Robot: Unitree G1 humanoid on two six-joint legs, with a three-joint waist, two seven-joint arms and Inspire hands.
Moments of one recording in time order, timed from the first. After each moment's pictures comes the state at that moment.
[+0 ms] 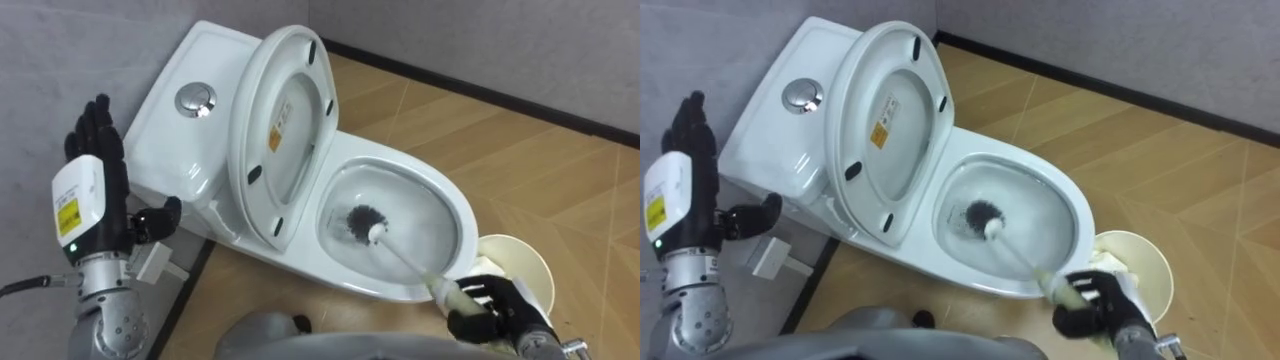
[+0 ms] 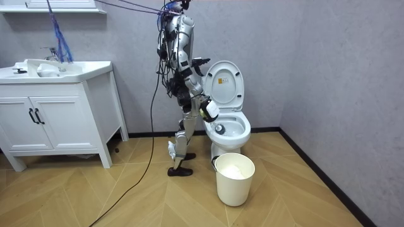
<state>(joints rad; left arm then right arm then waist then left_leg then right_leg) 0.45 0.26 0.07 0.06 0.70 -0.26 0.52 0.37 -0.33 0.04 0.78 -0.36 -0.16 -0.02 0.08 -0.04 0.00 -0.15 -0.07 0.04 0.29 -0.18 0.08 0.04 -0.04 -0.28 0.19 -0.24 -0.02</state>
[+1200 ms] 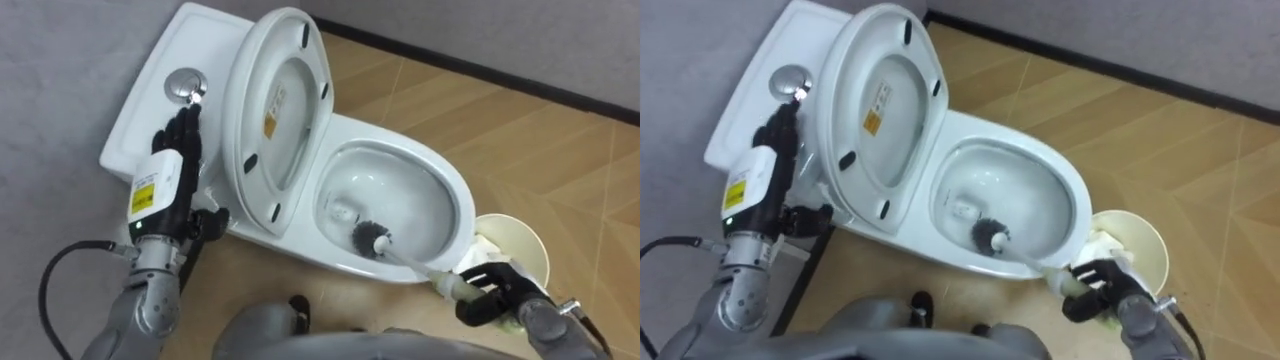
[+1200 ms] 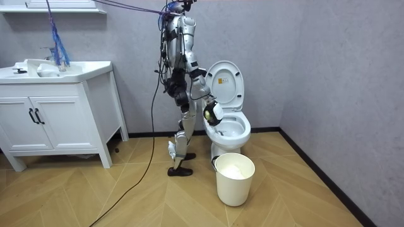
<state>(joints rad) 0.24 0.33 -0.17 0.34 0.70 -0.27 0.43 -0.01 -0.39 0.12 1.09 -0.40 -0.11 -0.02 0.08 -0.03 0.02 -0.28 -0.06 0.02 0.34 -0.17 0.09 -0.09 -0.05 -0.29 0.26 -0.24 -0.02</state>
